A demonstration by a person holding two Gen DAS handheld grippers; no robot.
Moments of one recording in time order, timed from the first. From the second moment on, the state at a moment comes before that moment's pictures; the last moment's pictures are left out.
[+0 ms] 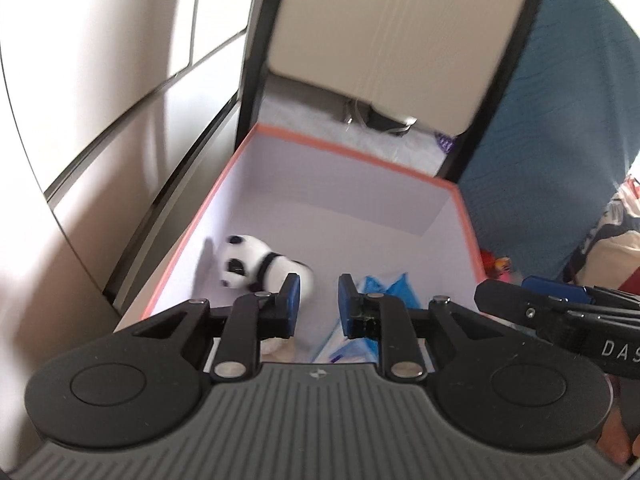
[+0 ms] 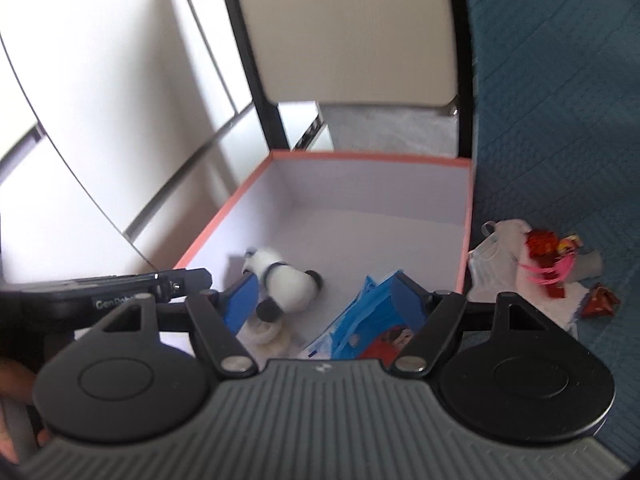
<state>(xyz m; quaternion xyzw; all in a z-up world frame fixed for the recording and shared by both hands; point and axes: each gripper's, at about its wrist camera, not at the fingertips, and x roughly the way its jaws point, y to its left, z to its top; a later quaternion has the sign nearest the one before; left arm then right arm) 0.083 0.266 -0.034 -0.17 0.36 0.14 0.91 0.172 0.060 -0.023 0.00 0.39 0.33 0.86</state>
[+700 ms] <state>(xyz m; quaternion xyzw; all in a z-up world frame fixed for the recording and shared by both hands) 0.061 0.142 -0.030 -0.14 0.31 0.06 0.94 0.121 -0.057 -0.005 0.02 0.29 0.25 0.92</state>
